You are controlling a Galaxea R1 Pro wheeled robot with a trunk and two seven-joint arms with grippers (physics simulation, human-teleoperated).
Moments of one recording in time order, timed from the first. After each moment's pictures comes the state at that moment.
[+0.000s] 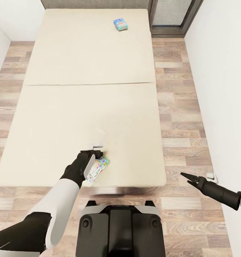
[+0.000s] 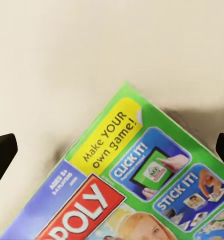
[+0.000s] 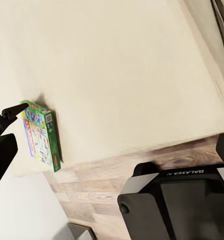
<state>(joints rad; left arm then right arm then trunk) -0.99 -0.17 0.01 -0.68 0.00 0.56 0.24 -0.33 -0.30 -0.42 -1.43 -0.70 1.04 0.59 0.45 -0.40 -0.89</state>
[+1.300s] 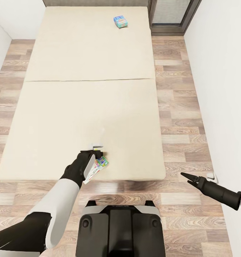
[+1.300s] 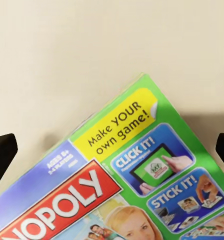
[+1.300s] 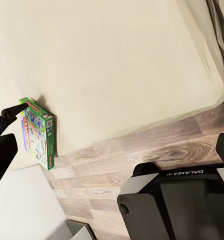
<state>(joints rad) -0.99 -0.17 0.01 -0.68 0.00 0.55 0.24 -0.33 -0.30 -0.42 -1.43 -0.70 1.04 0.59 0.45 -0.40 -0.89</state>
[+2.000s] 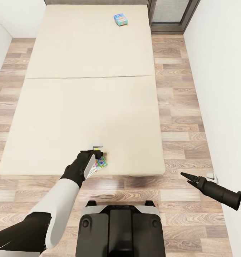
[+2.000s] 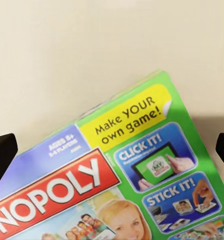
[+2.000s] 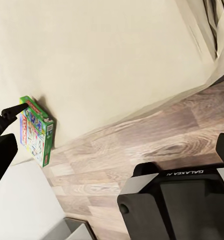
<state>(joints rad) -0.99 -0.17 0.01 -0.68 0.00 0.55 0.24 -0.33 -0.30 -0.42 -1.43 -0.70 1.04 0.59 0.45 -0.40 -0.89</state>
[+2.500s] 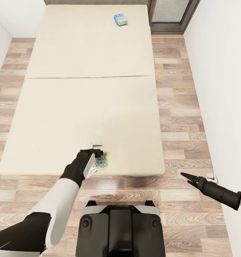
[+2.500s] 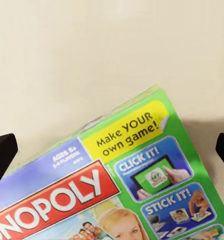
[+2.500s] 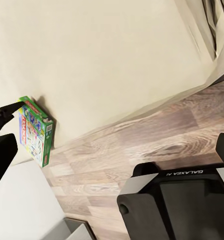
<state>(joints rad) -0.99 -0.17 0.01 -0.70 0.00 0.56 0.24 -0.33 -0.30 -0.42 -1.43 -0.70 1.04 0.59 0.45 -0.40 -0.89</state>
